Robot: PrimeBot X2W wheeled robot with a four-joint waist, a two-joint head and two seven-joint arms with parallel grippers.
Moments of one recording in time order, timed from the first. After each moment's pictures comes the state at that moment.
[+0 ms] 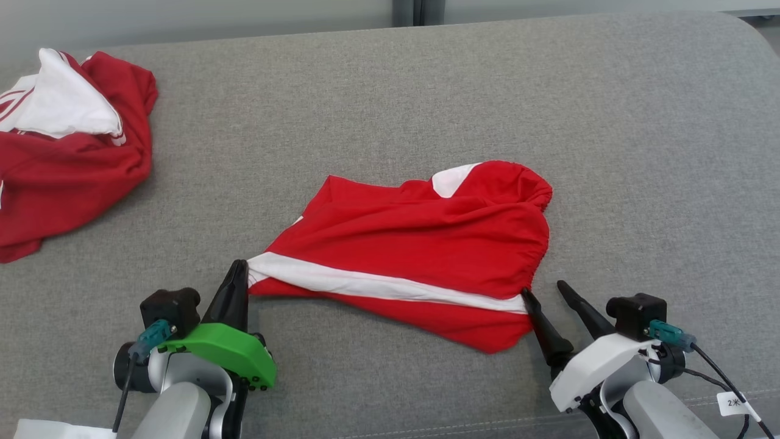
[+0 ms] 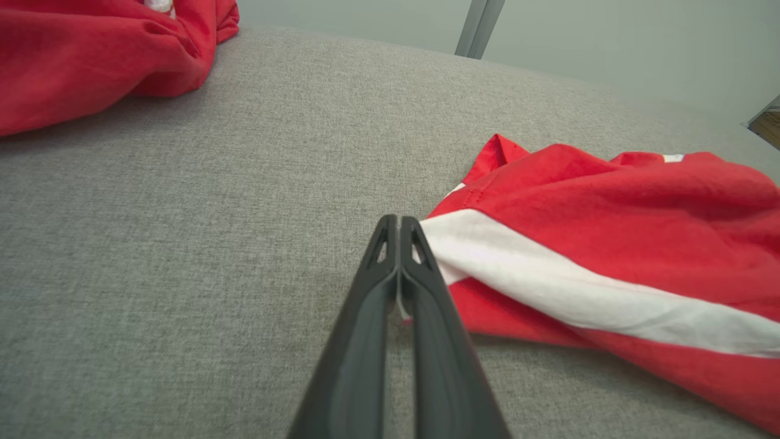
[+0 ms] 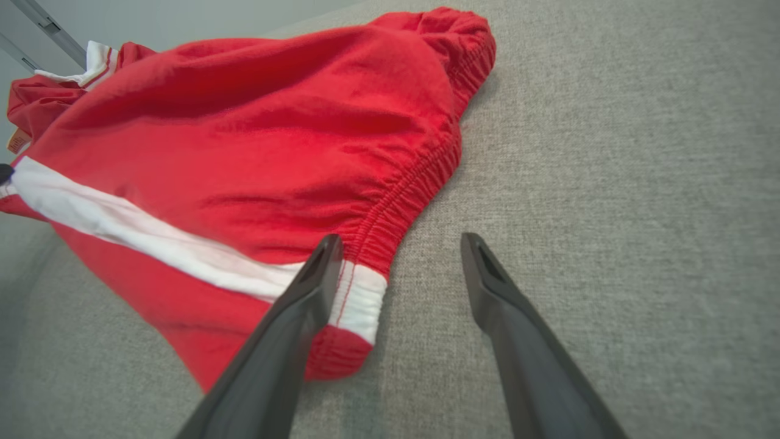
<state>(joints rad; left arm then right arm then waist) -0.22 0.14 -0.41 0.36 -0.58 0.12 -0.21 -0.11 -0.14 0.40 0.46 0.43 0.11 -0.25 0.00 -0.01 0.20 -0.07</state>
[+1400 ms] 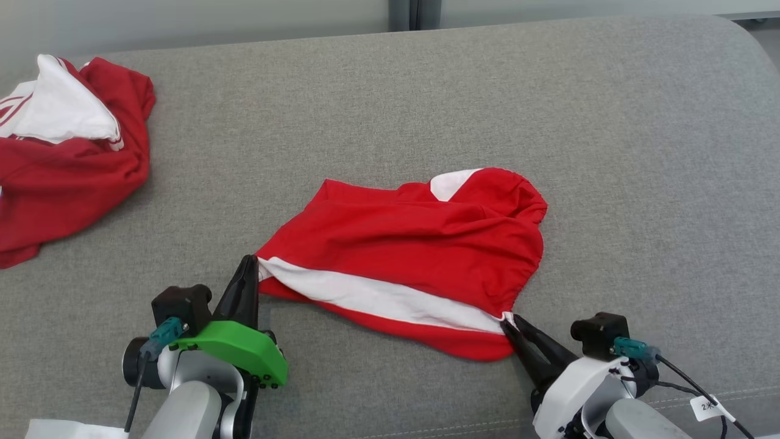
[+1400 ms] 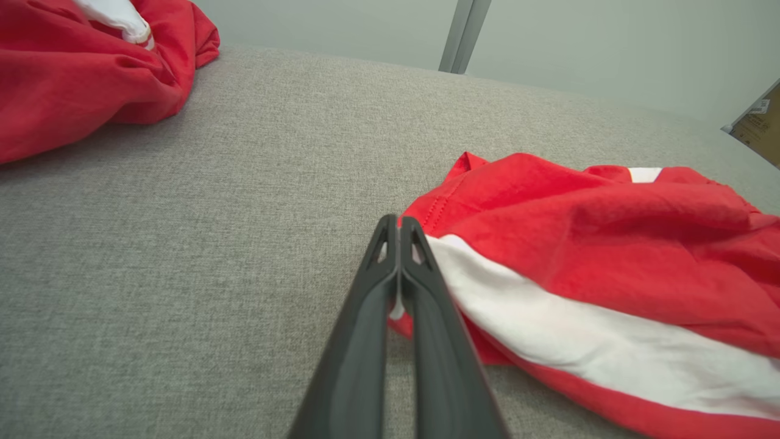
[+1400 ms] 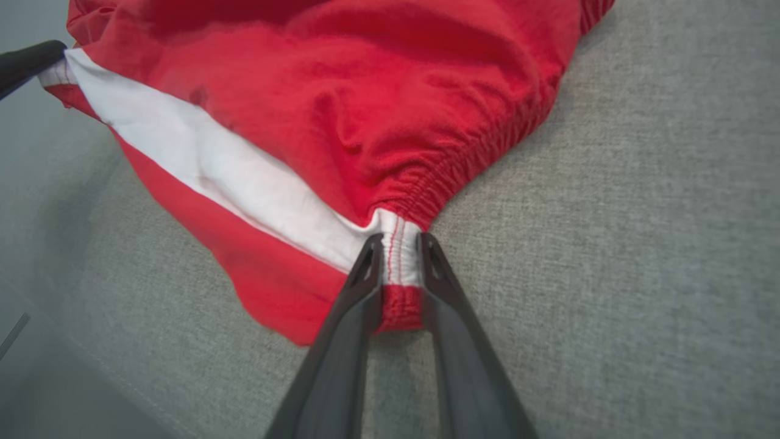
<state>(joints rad) -0.20 0.11 -0.39 0.31 -0.53 0.12 -0.19 -0.13 -0.19 0.59 0.48 0.49 0.12 -0.23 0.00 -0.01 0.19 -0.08</state>
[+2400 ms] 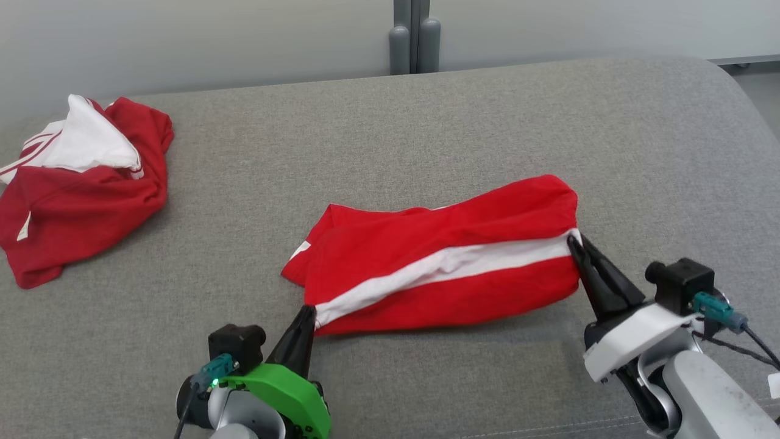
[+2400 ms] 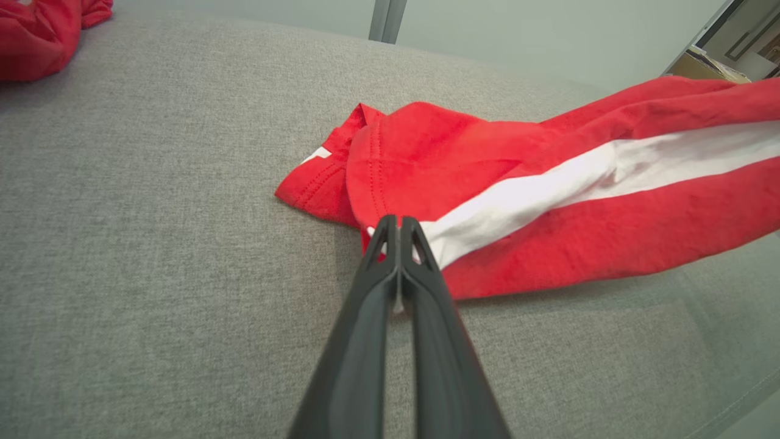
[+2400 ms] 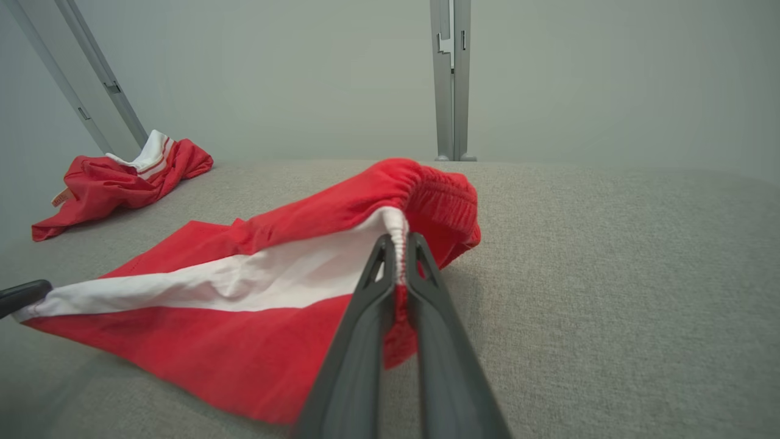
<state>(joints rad) -0.11 0.08 -0.49 0.27 -0.55 0.08 -0.13 -0.13 -0.28 0.40 0.24 0.41 0.07 -0.25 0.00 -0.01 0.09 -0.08</state>
